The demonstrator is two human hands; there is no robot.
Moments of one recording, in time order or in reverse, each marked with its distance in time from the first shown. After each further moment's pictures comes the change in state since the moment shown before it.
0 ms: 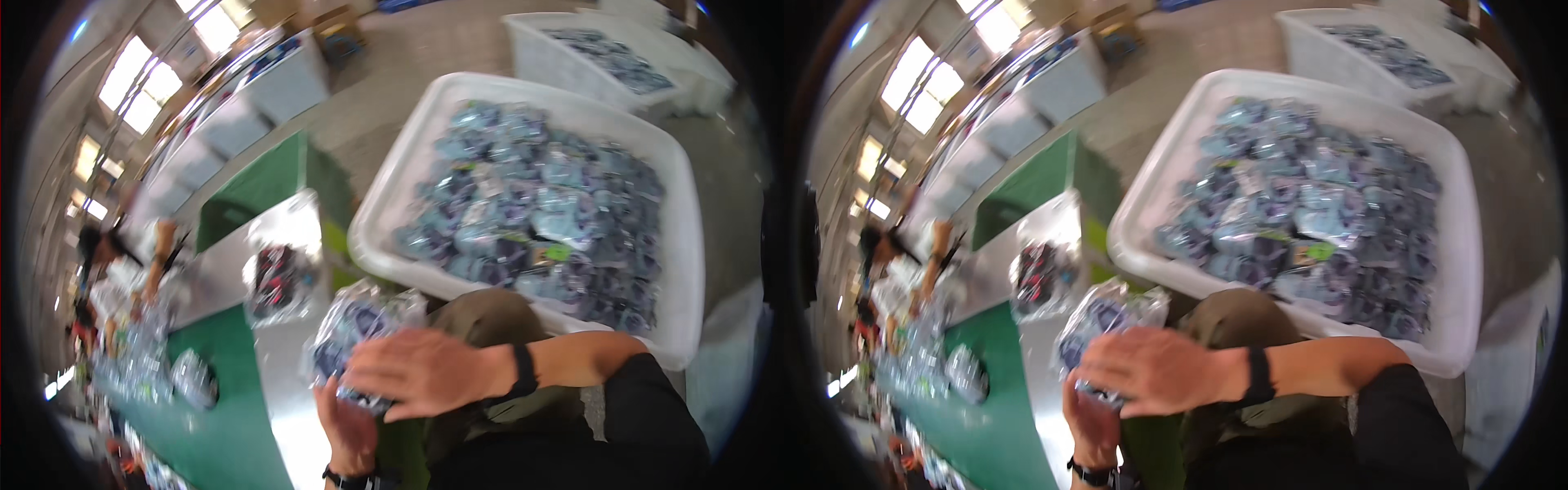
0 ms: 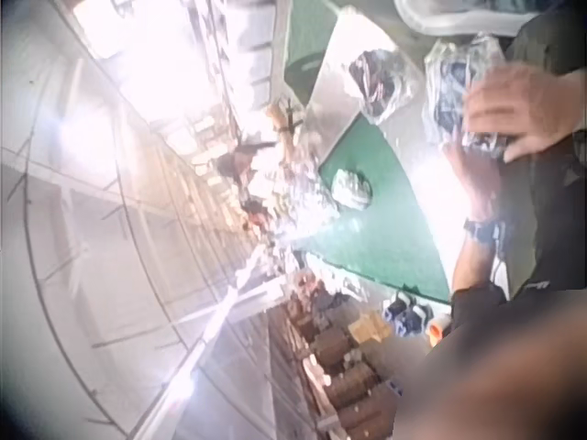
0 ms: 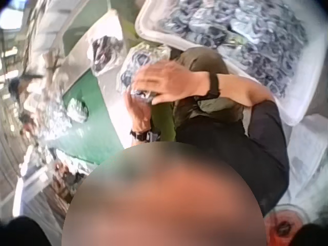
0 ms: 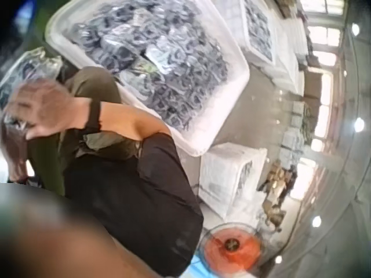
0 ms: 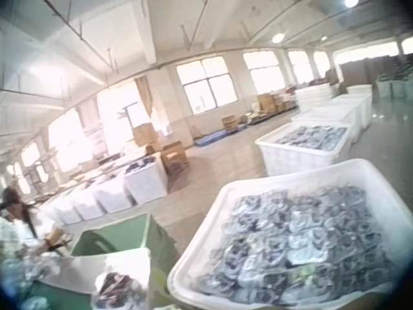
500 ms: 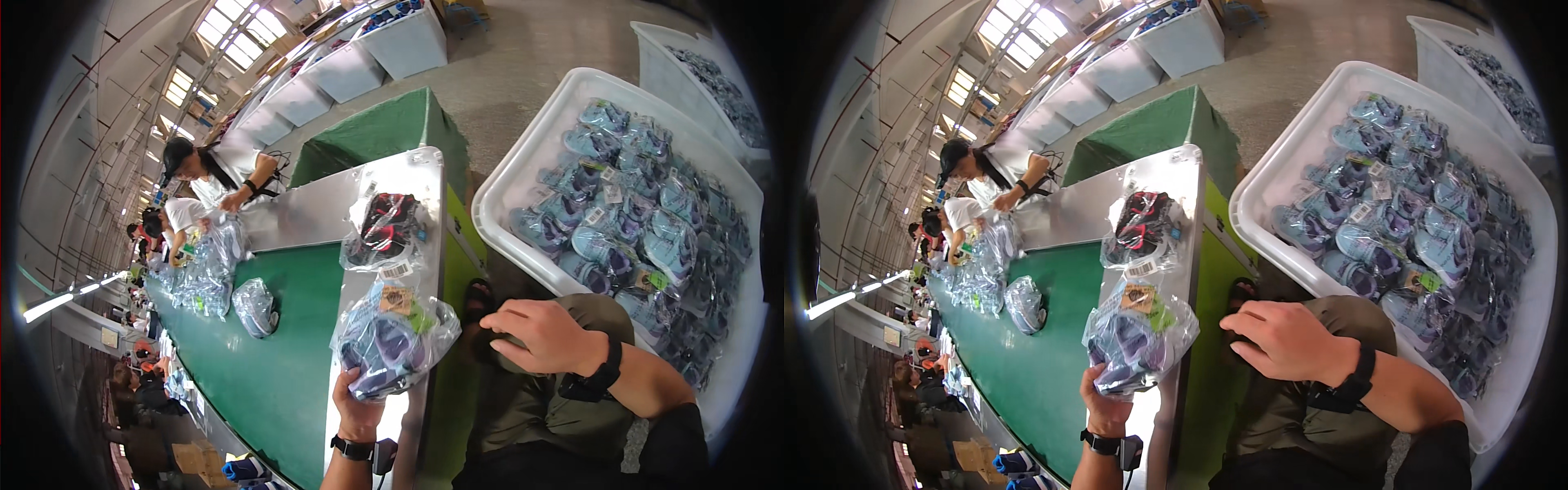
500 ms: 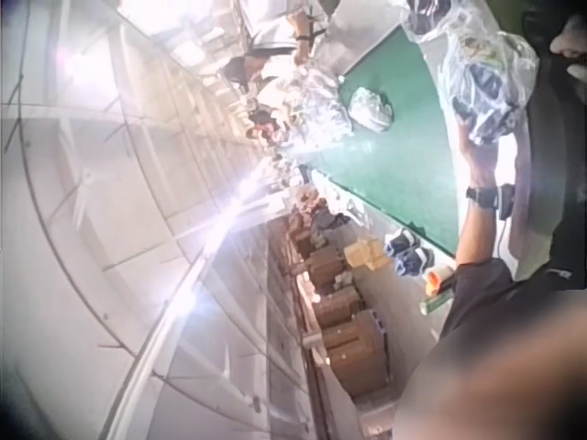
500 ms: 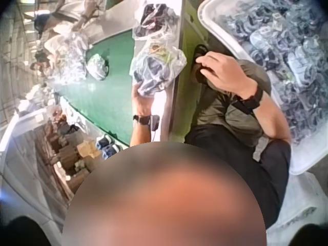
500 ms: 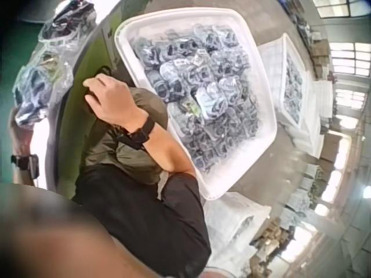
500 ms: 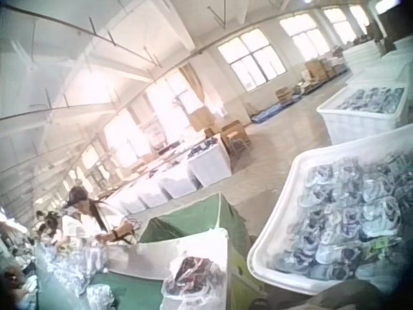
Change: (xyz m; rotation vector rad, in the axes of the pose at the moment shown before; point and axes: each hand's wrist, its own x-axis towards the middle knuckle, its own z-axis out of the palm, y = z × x) left_hand -0.011 0.056 -0.132 -0.224 0.108 0.071; right_hand -0.005 0.041 0.013 0.213 -0.194 0.335
